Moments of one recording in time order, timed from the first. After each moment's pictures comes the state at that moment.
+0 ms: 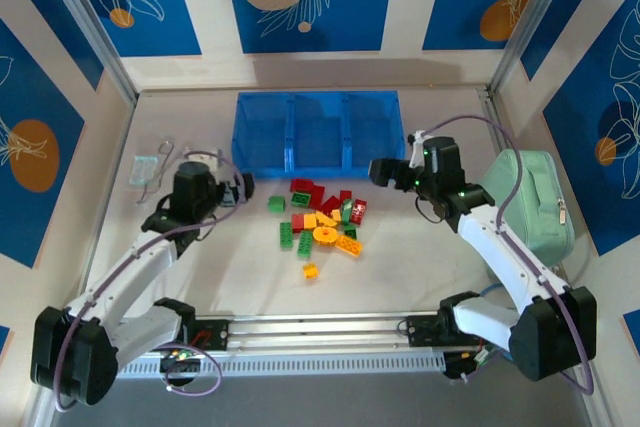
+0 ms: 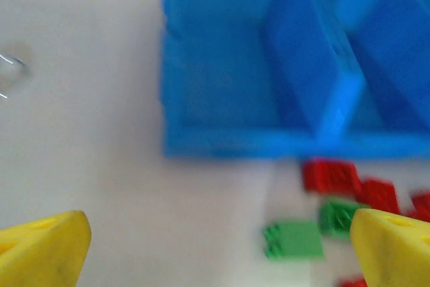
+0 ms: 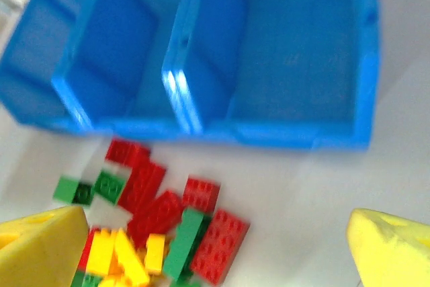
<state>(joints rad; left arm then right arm) -0.38 1.03 0.64 -0.21 -0.06 -0.33 0.31 1.12 0.83 -0.40 -0.16 0.38</state>
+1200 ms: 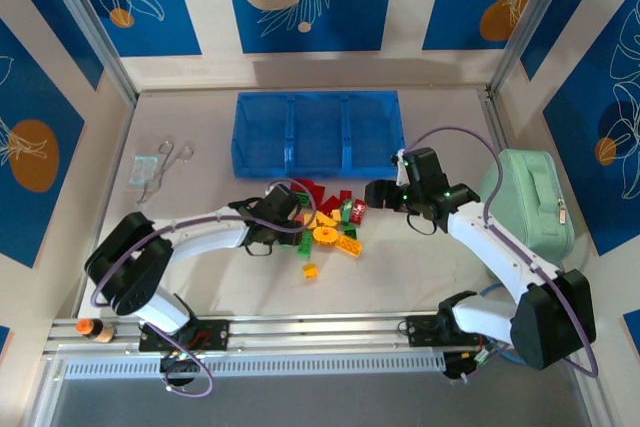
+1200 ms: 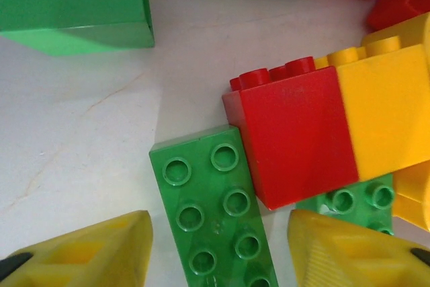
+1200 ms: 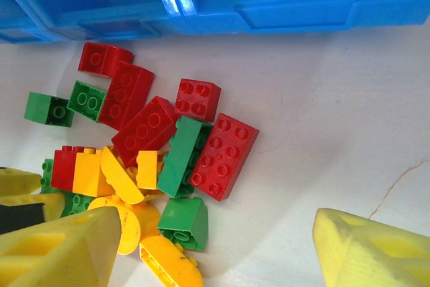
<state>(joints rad) -0.80 1.55 0.81 -0.40 -0.09 -0.61 0.39 1.16 0.82 -0.54 -0.16 0.43</state>
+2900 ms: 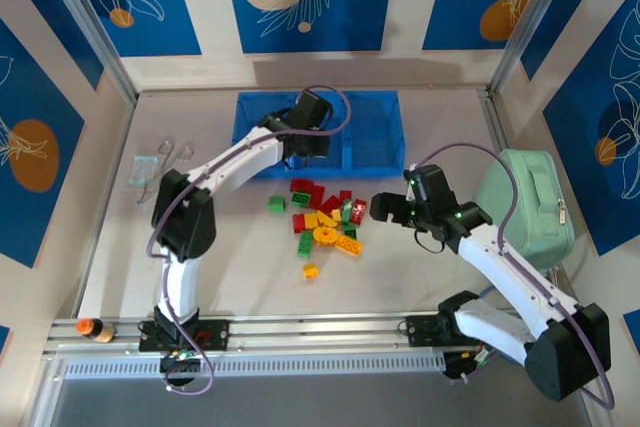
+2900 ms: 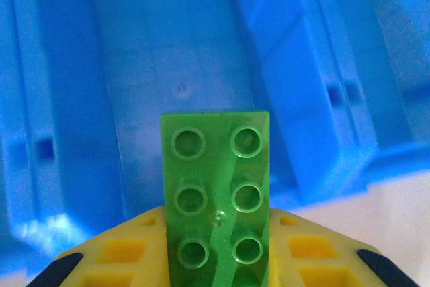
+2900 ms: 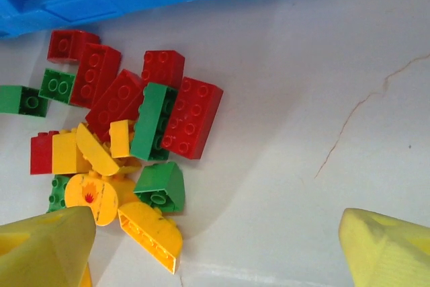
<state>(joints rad) -0.66 2.04 1.84 -0.74 -0.14 -0.45 0.43 0.98 0.73 -0.64 -0.06 0.53</state>
